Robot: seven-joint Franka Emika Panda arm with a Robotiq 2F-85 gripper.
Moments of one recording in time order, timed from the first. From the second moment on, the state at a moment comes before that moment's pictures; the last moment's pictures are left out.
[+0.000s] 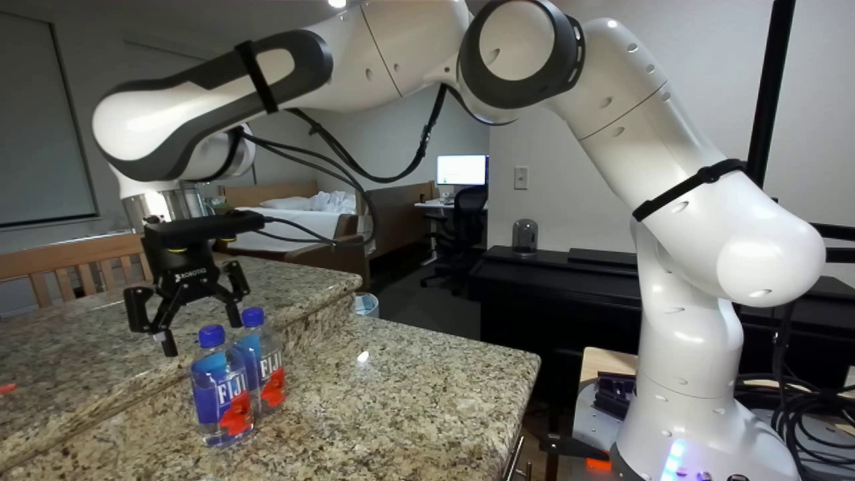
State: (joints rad) arm 0.31 0.63 0.08 -1.33 0.02 1.79 0.46
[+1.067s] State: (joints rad) arm 0.33 0.44 0.12 -1.52 0.03 1.93 0.46
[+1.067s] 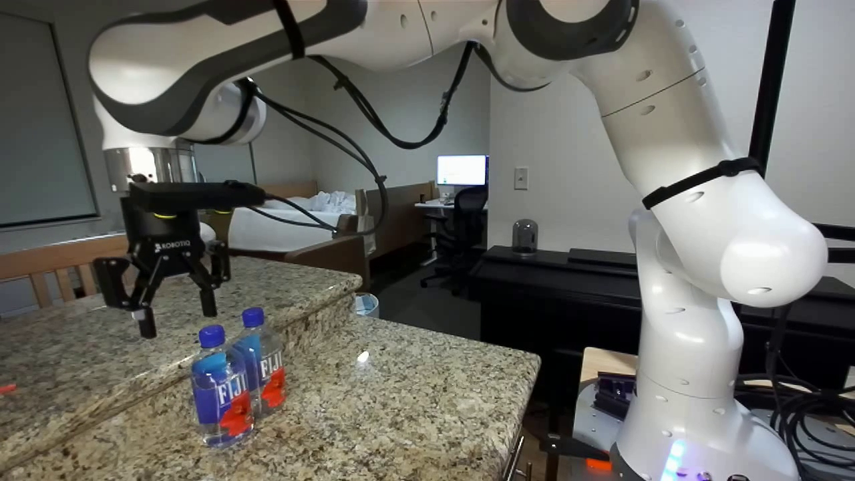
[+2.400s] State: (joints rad) arm 0.35 0.24 0.14 -2.12 -0.06 2.32 0.63
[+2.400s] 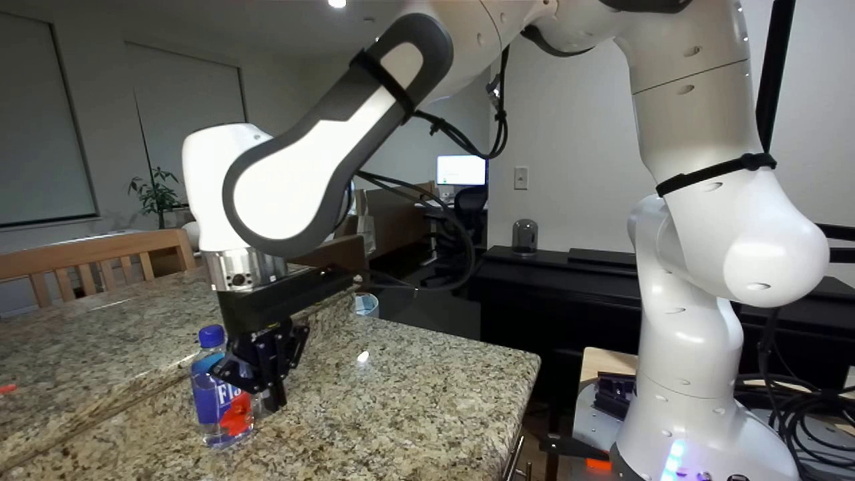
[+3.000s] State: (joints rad) arm 0.35 0.23 0.13 -2.18 -0.18 2.51 0.76
